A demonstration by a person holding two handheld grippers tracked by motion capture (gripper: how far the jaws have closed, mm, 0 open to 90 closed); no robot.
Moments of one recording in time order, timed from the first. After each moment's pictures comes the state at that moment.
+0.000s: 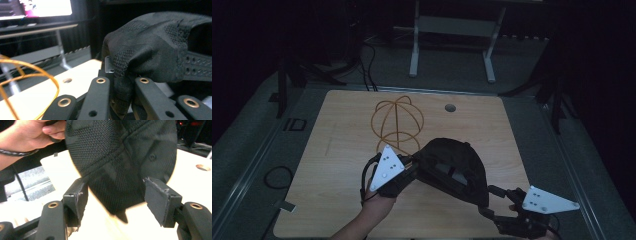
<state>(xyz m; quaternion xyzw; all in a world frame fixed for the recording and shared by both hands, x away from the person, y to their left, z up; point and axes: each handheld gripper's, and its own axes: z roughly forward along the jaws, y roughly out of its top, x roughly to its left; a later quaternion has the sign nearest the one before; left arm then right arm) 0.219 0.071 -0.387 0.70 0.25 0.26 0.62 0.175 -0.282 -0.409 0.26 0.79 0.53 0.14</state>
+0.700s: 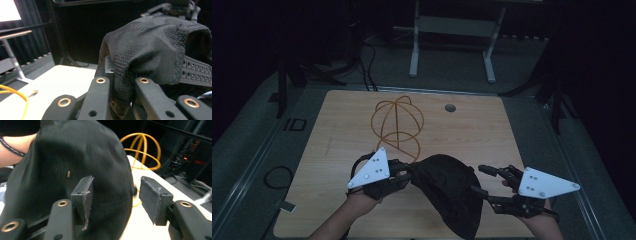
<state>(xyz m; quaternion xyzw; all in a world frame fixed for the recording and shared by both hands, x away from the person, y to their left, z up) 0.225 0.092 -0.390 0.75 0.11 0.16 0.64 0.205 -0.248 -0.362 0.12 0.80 0.55 0.19</state>
